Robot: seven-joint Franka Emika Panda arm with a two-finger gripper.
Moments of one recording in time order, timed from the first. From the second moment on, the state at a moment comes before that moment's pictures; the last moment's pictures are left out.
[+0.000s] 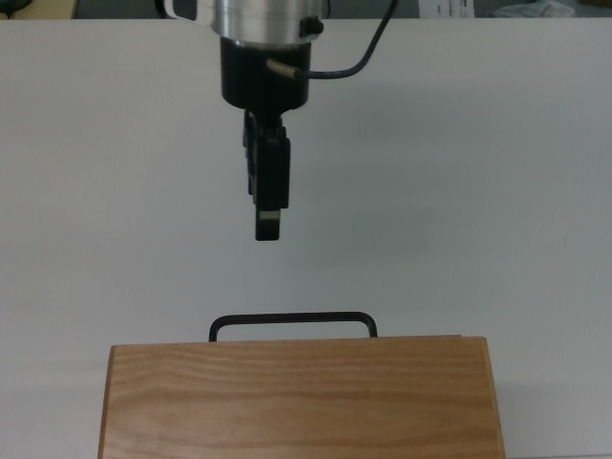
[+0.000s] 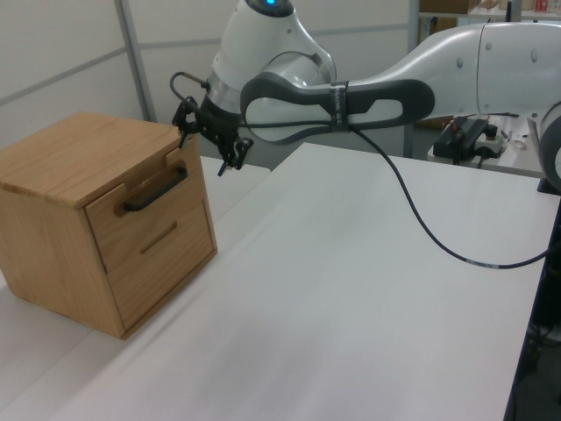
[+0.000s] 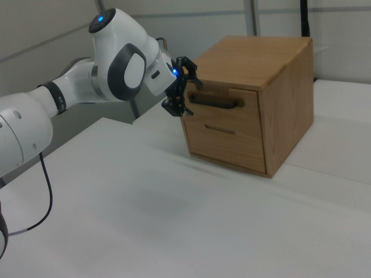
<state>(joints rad) -0.05 0.35 0.21 -1.34 -0.22 2.28 1.62</state>
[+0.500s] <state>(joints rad) -0.05 0.44 0.21 -1.33 -0.25 2.39 1.64</state>
